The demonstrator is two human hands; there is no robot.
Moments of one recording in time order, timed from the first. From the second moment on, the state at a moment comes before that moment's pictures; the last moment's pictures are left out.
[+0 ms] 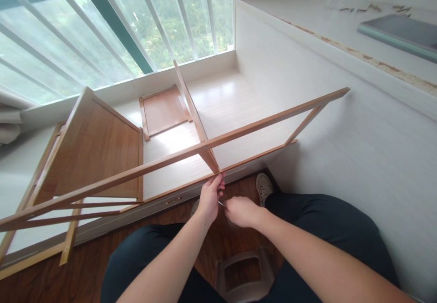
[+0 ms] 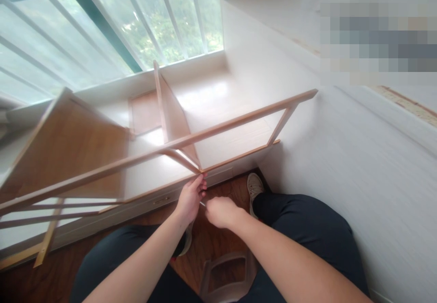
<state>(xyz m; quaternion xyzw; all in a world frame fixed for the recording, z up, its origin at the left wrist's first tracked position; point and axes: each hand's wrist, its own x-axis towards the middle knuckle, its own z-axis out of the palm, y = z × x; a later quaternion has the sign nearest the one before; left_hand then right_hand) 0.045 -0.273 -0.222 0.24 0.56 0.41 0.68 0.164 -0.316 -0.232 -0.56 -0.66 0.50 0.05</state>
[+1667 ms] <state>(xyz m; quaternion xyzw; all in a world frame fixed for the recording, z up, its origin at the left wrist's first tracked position) 0.066 -0.239 -0.142 0.57 0.77 0.26 0.07 0.159 -0.349 -0.162 -0.30 -0.85 0.34 -0.27</state>
